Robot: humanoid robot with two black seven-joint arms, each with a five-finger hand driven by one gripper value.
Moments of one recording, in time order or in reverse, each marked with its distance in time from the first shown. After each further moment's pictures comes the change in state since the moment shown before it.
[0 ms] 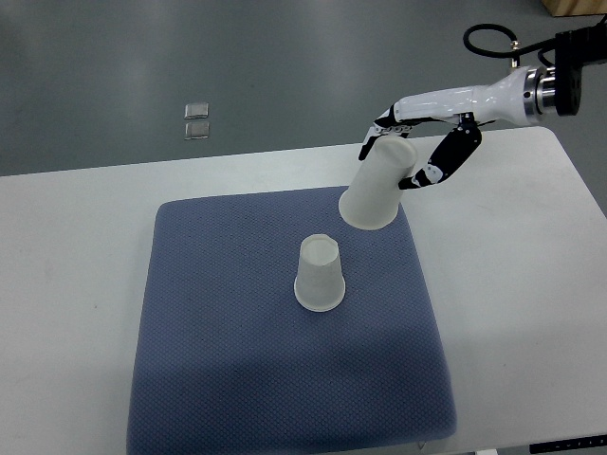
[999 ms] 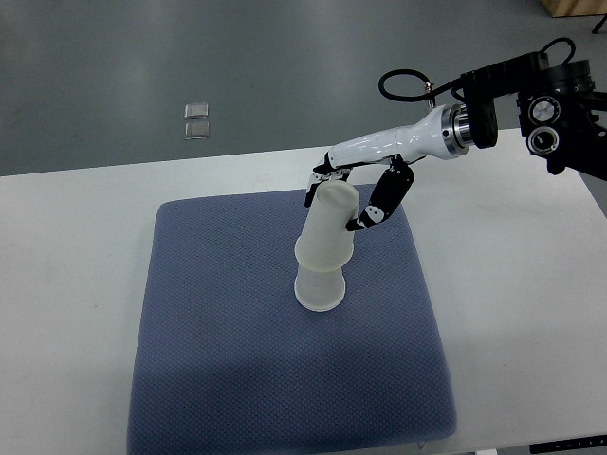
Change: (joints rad) left arm 0.000 0.000 0.000 0.000 0.000 0.000 0.000; right arm -0.025 0.177 -0.021 -0.020 -0.042 0.013 -0.068
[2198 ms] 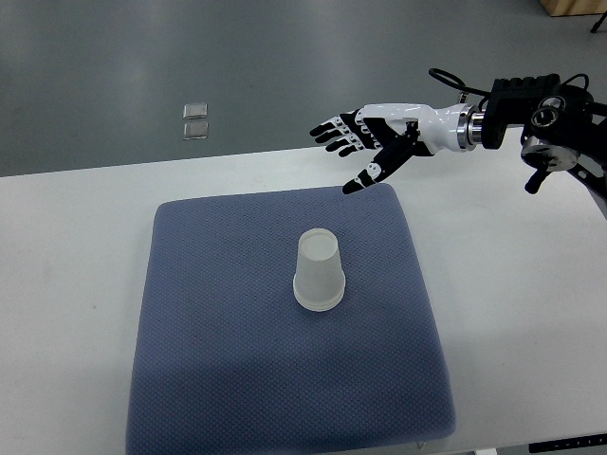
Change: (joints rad) left arm 0.000 0.000 0.000 0.000 0.000 0.000 0.000; right arm -0.179 0.133 0.128 -0.381 0.561 -0.054 -0.077
